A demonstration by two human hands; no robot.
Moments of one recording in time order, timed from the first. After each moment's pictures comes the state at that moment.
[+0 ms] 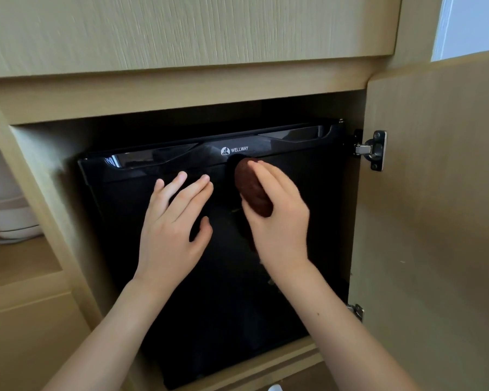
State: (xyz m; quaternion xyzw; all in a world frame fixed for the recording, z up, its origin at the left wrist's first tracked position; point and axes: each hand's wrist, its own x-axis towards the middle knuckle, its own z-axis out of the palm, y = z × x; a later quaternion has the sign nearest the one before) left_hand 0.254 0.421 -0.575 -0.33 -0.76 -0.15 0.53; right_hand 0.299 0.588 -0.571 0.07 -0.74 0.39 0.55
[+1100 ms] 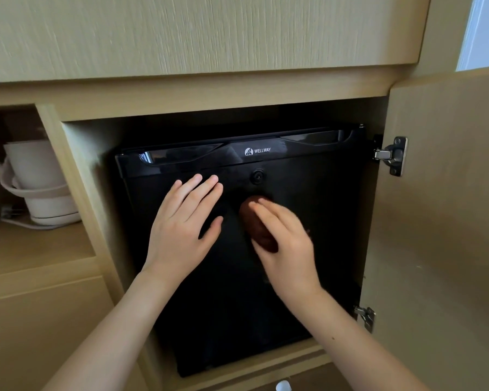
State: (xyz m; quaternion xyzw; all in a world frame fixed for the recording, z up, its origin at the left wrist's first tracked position) left_hand 0.251 0.398 -0.577 -0.34 -0.76 -0.11 0.55; right_hand 0.305 0.582 -0.620 0.14 -0.78 0.34 0.50
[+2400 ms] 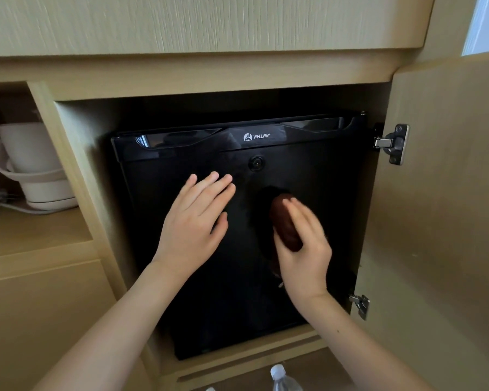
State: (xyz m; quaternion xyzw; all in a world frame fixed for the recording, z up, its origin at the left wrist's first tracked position) left_hand 0.254 0.413 -0.591 -0.37 -0.76 -0.11 0.52; right_hand 0.306 0.600 -0.655 0.05 -0.73 0.43 0.53
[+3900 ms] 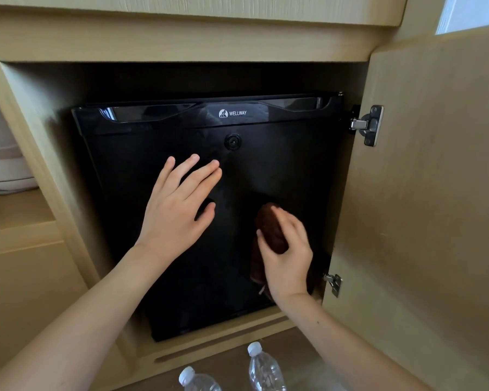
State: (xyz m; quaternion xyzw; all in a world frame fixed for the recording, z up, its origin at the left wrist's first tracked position) left_hand 0.255 0.424 -0.602 -0.36 -0.77 -0.08 0.52; right_hand 0.326 0.606 -0.686 0.00 -0.72 0.54 0.44
